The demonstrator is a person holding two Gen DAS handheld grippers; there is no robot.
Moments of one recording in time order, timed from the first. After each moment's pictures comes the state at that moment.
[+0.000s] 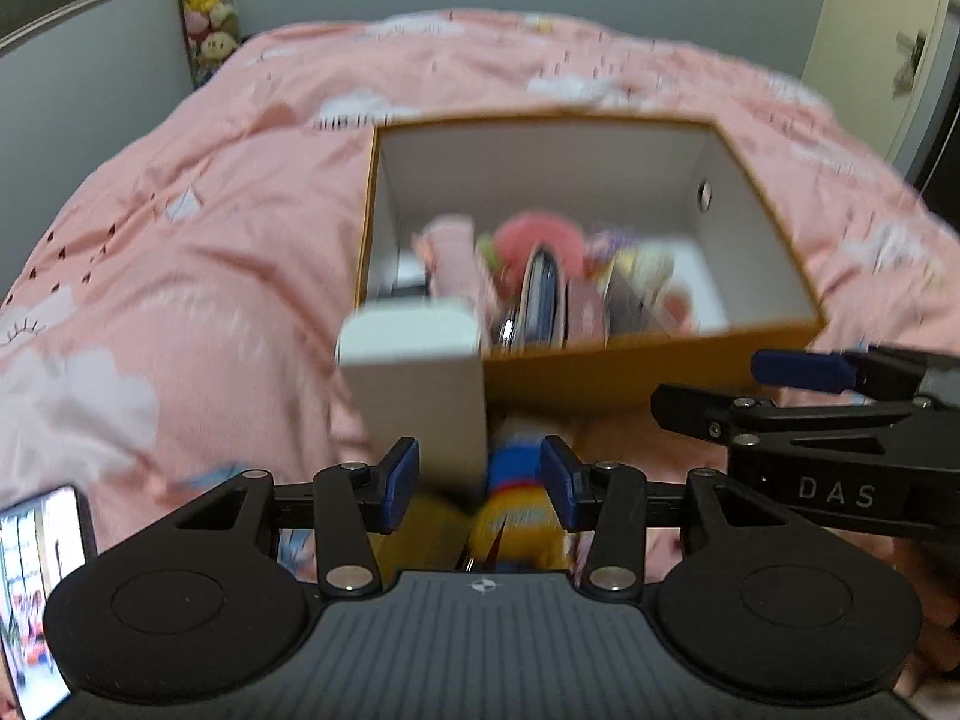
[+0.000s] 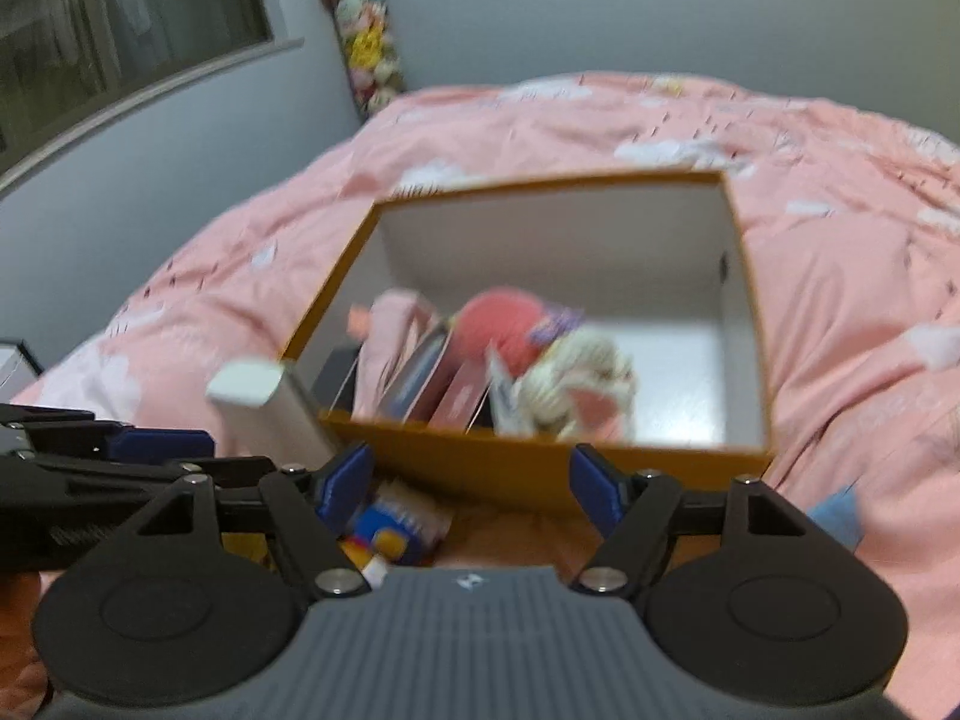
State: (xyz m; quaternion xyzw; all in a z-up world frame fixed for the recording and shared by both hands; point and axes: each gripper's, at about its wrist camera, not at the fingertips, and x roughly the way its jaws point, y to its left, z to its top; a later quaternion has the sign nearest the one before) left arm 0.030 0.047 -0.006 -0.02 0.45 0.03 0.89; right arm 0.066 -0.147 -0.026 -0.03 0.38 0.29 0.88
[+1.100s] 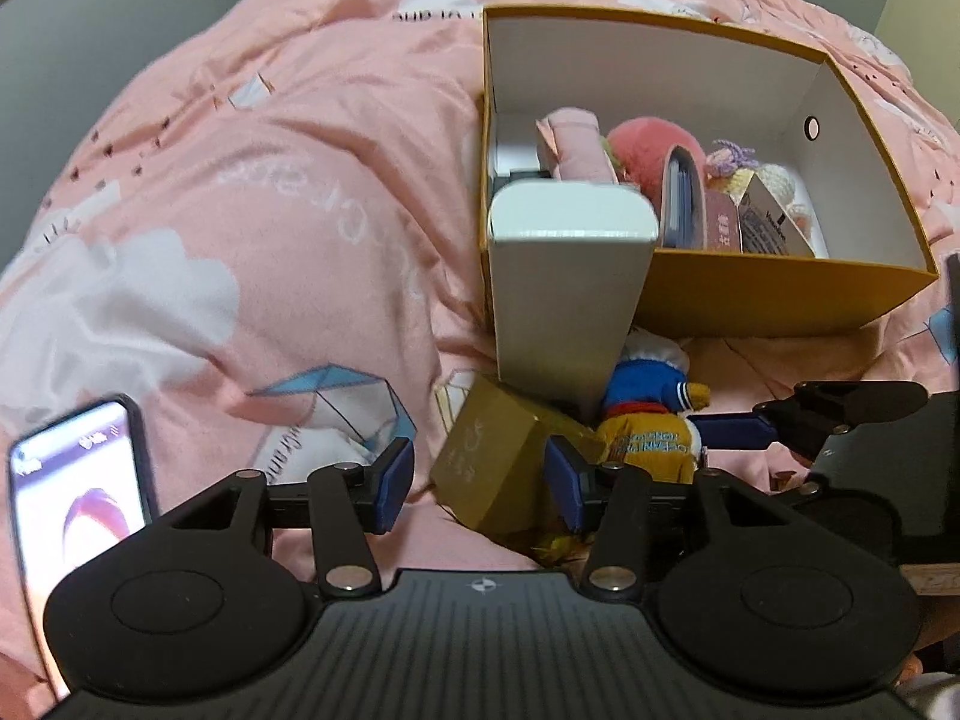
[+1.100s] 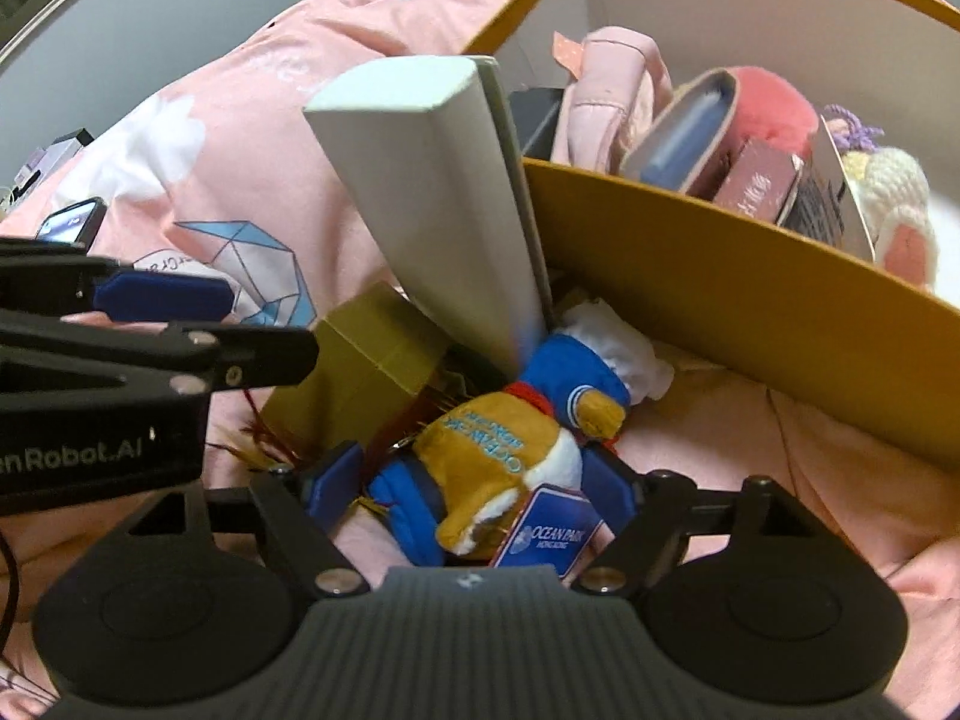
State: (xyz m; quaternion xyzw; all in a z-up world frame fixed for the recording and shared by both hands) left arm 0.030 0.094 -0.034 -0.05 0.53 0.08 0.84; right arm 0.068 -0.061 -0.100 -0.10 0.51 0.39 0.76
